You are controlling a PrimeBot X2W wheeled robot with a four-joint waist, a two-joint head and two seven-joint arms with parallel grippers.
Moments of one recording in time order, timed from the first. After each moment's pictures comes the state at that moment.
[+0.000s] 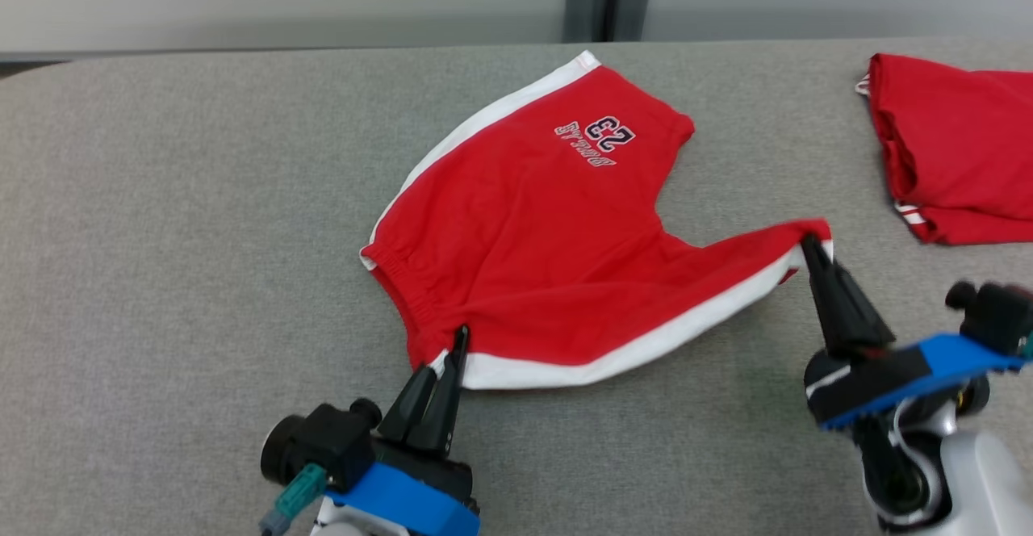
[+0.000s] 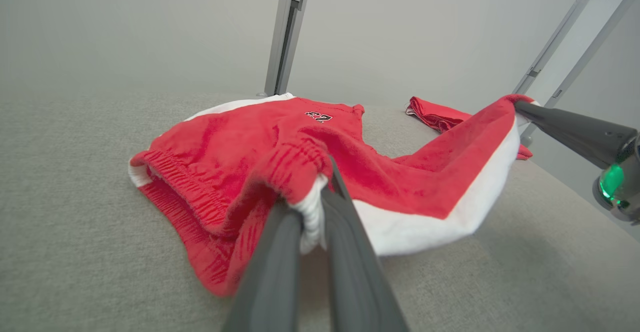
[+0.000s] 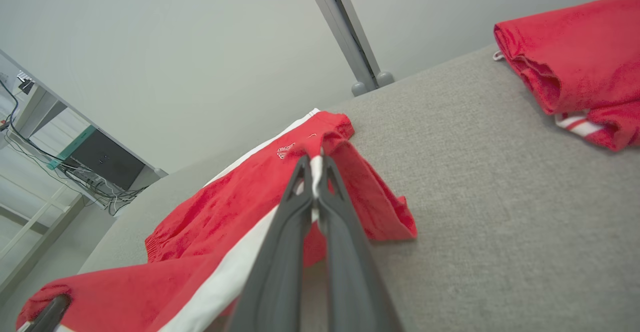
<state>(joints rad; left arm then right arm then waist) -0.13 0.21 -0.57 0.12 -0.48 0.00 -0.26 -0.18 -0.06 -0.02 0.05 0.59 0.13 0.10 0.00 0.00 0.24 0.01</state>
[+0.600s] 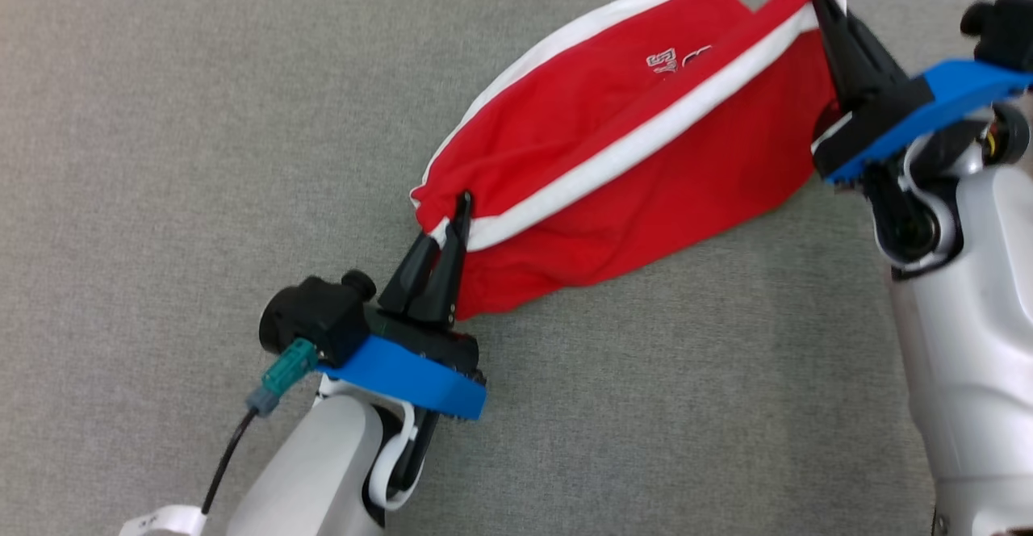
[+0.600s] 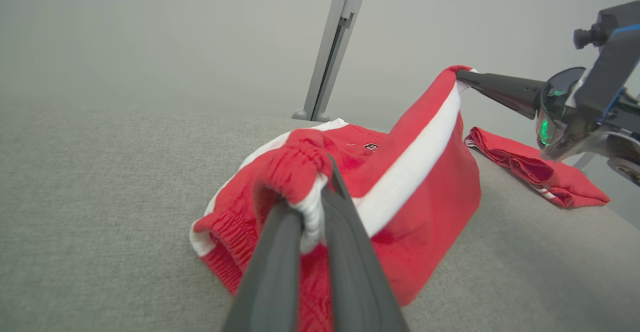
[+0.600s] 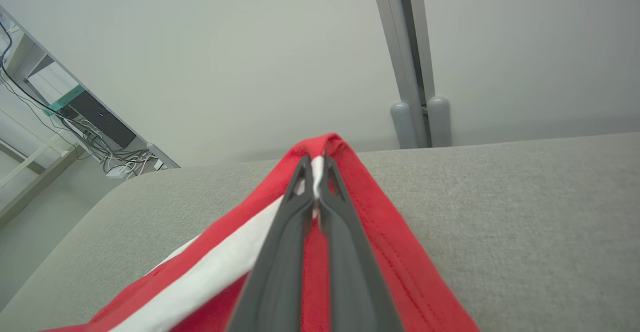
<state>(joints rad) -0.38 0.14 -0.52 0.22 -0.49 -0.06 -0.26 -0.78 -0.14 0.02 0.45 0.50 0.13 0.15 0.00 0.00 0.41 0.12</state>
